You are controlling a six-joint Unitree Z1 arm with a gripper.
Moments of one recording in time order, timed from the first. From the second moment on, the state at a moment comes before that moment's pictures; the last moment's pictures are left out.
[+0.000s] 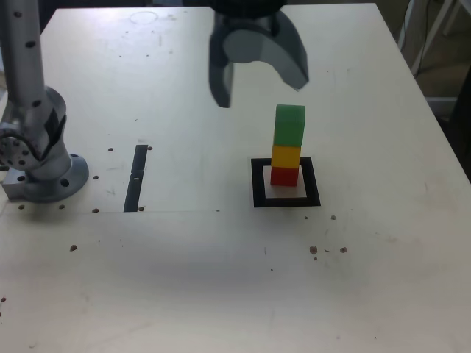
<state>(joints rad) -0.06 1.79 -1.62 1.46 0.11 -0.02</state>
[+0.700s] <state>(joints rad) -0.08 1.55 -1.03 1.36 0.02 -0.02</state>
